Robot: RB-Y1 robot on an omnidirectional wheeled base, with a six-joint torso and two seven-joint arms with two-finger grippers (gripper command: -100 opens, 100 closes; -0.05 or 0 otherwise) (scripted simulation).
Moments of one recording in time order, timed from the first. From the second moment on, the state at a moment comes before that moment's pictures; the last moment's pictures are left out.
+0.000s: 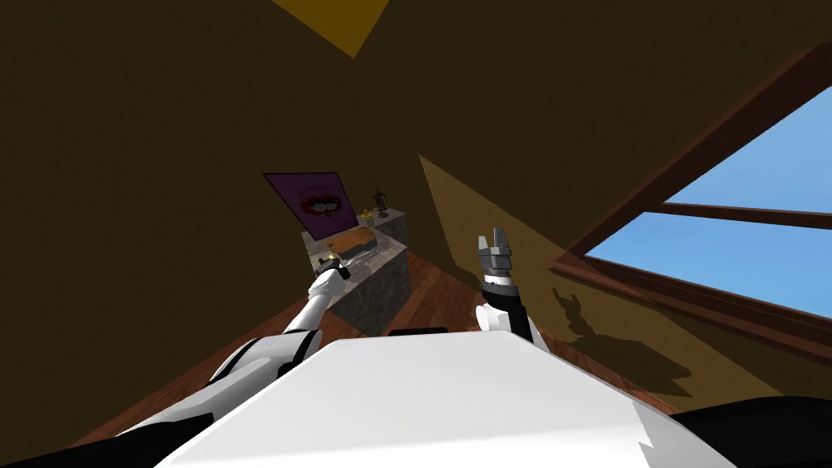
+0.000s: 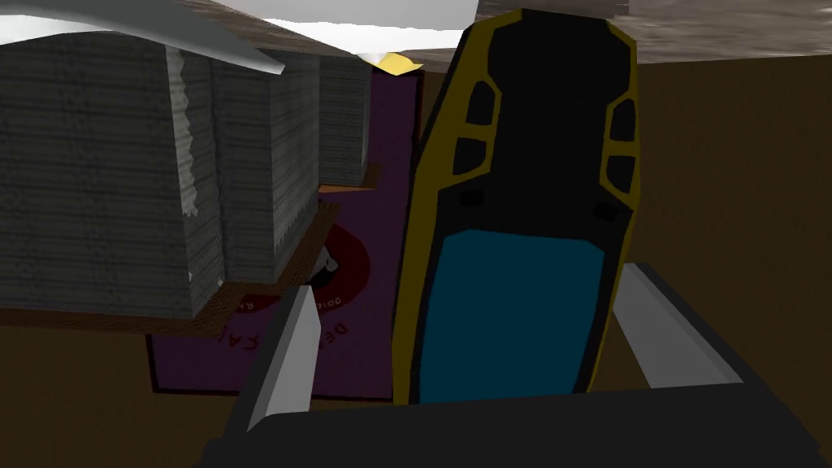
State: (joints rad) left arm -0.35 0.44 0.14 -0.91 -1.09 0.55 0.22; right arm 0.47 0.00 0.02 -2.23 0.02 -0.51 0.07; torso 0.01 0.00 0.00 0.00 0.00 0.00
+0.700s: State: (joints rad) left arm -0.39 0.44 0.15 -0.84 -1.19 0.60 0.33; right arm 0.47 0.00 0.02 -2.23 0.02 -0.51 0.07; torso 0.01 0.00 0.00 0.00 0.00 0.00
